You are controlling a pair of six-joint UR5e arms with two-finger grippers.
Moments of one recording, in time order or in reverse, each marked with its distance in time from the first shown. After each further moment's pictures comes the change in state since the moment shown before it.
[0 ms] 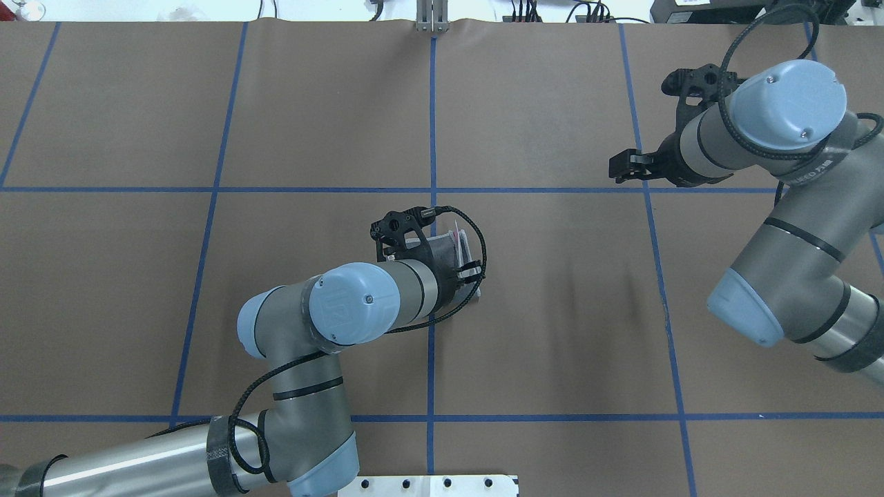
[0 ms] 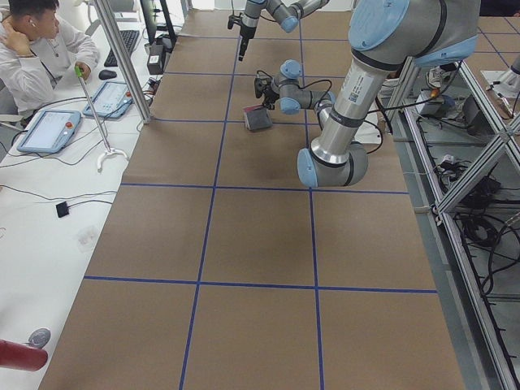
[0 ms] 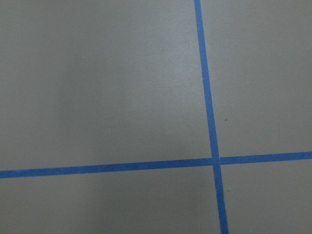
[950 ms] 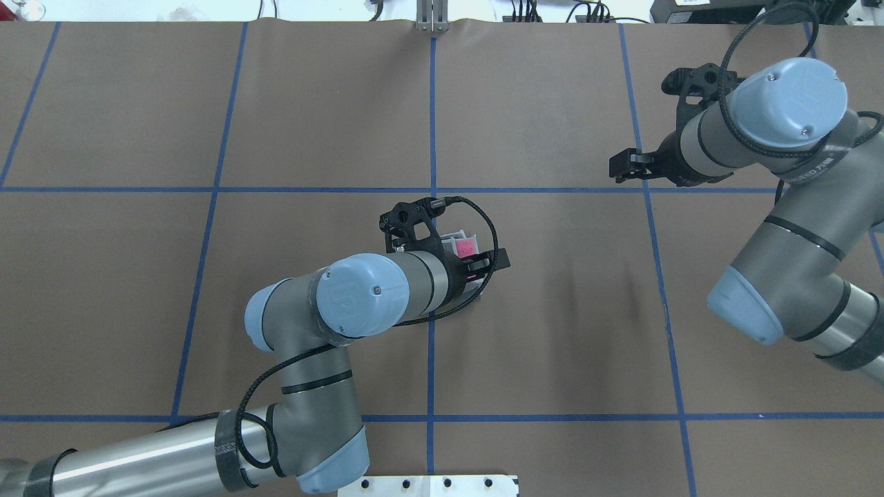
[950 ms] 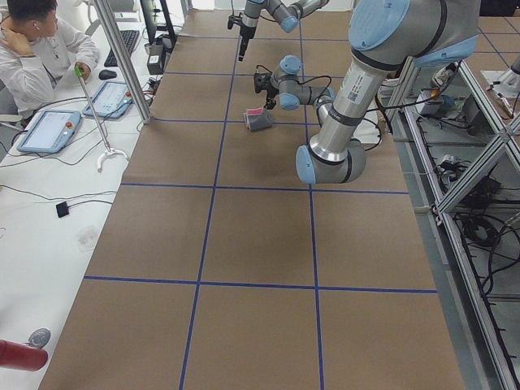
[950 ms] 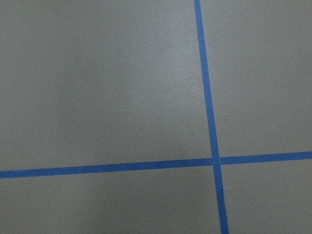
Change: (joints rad) left arm -0.017 -0.026 -0.001 0.009 -0.010 0.025; right arm 0.010 0.002 -0.005 -0.002 0.011 -0.019
